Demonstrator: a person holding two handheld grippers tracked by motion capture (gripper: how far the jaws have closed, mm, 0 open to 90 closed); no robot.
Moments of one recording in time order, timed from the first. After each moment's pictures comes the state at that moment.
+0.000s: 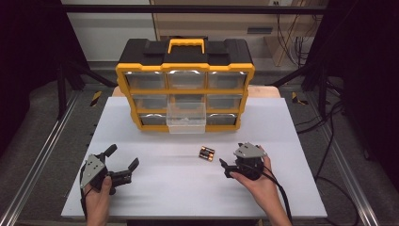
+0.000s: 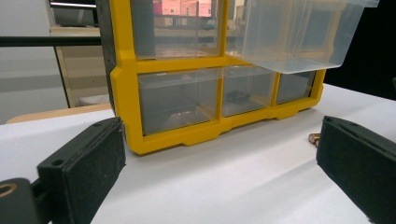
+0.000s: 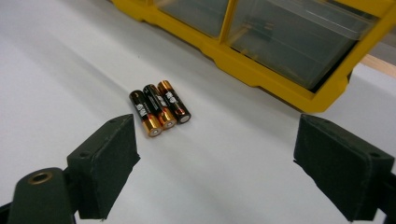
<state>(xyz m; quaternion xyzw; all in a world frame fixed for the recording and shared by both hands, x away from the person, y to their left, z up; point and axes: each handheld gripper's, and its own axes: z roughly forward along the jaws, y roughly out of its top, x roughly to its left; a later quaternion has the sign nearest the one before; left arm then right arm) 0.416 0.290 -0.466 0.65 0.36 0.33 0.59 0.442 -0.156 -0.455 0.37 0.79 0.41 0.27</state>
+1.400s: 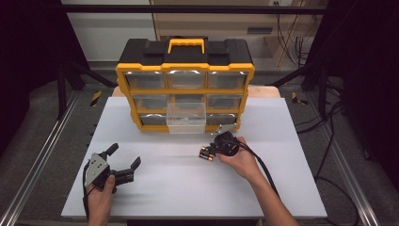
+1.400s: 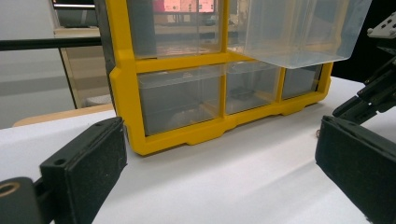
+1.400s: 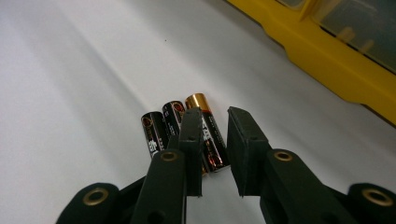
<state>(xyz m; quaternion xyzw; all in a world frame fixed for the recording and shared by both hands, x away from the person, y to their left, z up) 0.420 0.284 -0.466 0.66 0.35 0.34 0.57 0.527 -0.110 -0.471 0.34 0.86 0.35 0.12</state>
